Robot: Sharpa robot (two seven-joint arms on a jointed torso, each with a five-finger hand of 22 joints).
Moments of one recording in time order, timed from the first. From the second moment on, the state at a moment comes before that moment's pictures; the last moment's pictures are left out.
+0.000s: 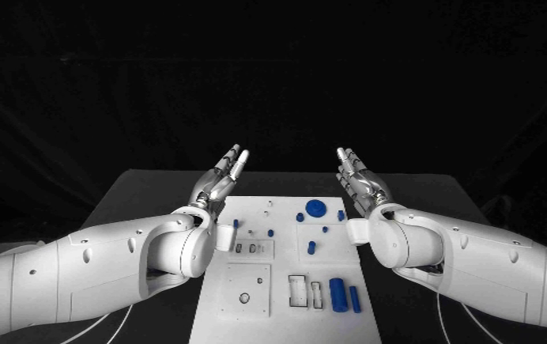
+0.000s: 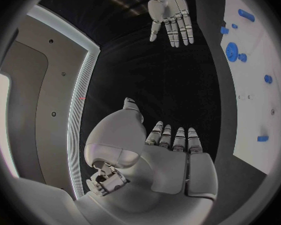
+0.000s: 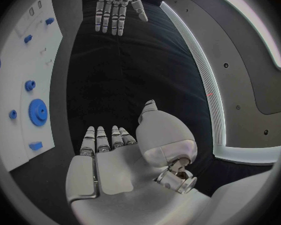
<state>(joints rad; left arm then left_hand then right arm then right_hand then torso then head) 1.16 -0.79 -0.20 1.58 0.10 -0.54 0.58 1.06 0.20 -0.33 0.29 0.09 0.14 -0.12 0.02 0.02 0.00 -0.15 0.10 0.02 0.00 -0.03 0.00 0.00 0.14 0.00 0.03 0.00 0.00 1.07 -0.76 -0.07 1.49 0.10 -0.52 0.44 0.98 0.24 -0.34 0.28 0.17 0.00 -0.13 0.00 0.00 0.00 -0.17 0.00 0.00 0.00 -0.03 0.00 0.00 0.15 0.00 -0.03 0.00 0.00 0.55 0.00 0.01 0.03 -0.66</state>
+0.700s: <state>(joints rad) 1.17 -0.82 -0.22 1.55 -0.03 -0.36 0.64 1.11 0.15 -0.27 0.29 0.08 0.32 -0.18 0.04 0.04 0.05 0.02 0.23 0.03 0.02 0.07 0.01 0.01 0.16 0.04 0.19 0.03 0.02 1.09 -0.80 -0.10 1.41 0.08 -0.08 0.35 1.12 0.21 -0.32 0.29 0.19 0.04 -0.06 0.02 0.01 0.00 -0.02 0.00 0.00 0.00 0.12 0.00 0.00 0.16 0.02 0.27 0.01 0.00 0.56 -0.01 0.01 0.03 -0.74</state>
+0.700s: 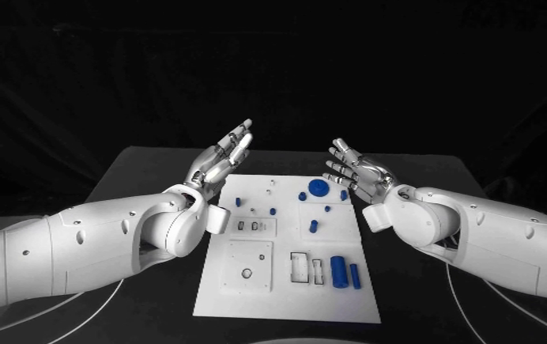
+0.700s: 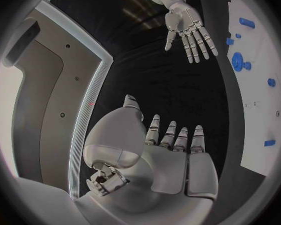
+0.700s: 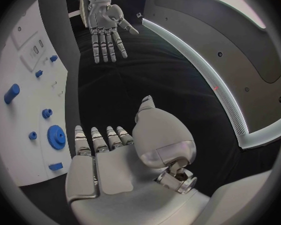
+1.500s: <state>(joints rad) 1.18 -0.93 -0.22 1.63 -0.22 -0.35 0.64 1.19 0.18 -0.27 0.29 0.18 0.35 -0.13 0.04 0.04 0.09 0.05 0.32 0.04 0.08 0.10 0.04 0.02 0.16 0.09 0.24 0.06 0.04 1.25 -0.85 -0.10 1.47 -0.73 -0.08 0.18 1.58 0.17 -0.19 -0.01 0.22 0.72 0.11 0.26 0.13 0.74 0.09 0.36 0.10 1.30 -0.01 0.52 0.23 0.17 1.27 0.09 0.60 0.26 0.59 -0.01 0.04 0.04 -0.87</state>
